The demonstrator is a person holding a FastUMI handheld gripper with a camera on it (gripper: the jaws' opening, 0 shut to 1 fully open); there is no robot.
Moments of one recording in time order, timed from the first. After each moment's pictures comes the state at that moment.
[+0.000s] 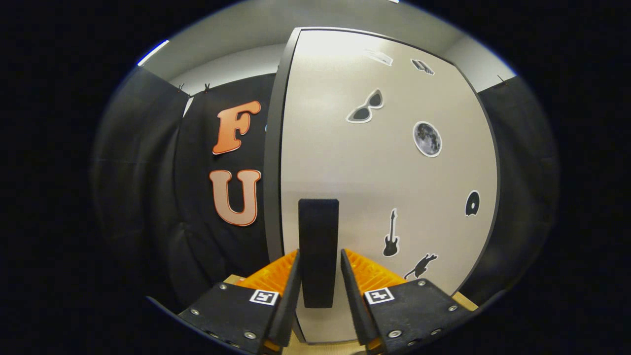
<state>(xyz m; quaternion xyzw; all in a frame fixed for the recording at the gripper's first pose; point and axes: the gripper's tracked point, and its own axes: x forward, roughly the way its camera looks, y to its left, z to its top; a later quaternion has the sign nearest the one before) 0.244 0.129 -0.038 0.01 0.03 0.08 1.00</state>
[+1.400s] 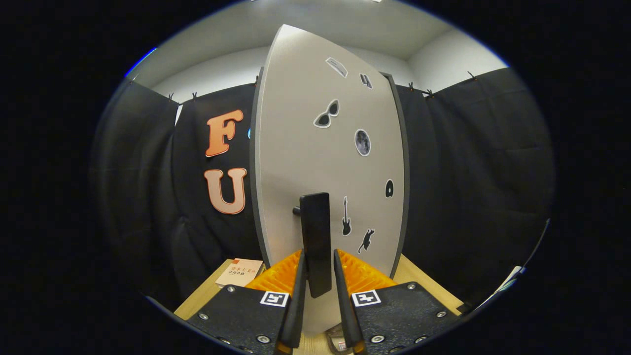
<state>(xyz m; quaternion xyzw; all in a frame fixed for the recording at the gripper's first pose) 0.076 -0.001 -0.033 0.03 0.06 0.03 1.00</state>
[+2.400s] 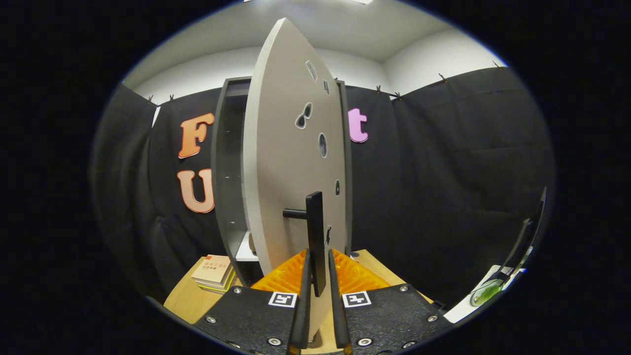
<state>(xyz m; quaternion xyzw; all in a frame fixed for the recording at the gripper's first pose) 0.026 -0.110 -0.028 0.02 0.07 -0.07 1.00</state>
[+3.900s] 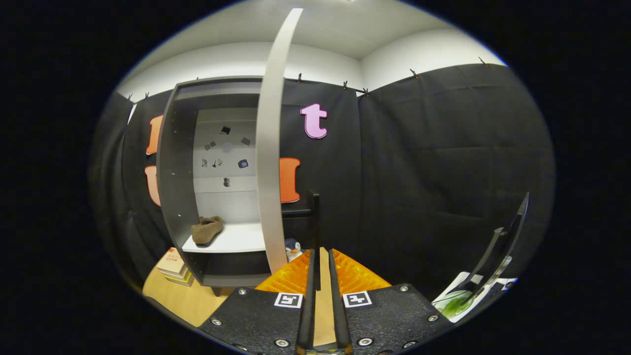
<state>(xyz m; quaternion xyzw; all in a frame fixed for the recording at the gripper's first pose) 0.008 -0.255 -0.029 -0.02 0.09 -0.14 0.98</state>
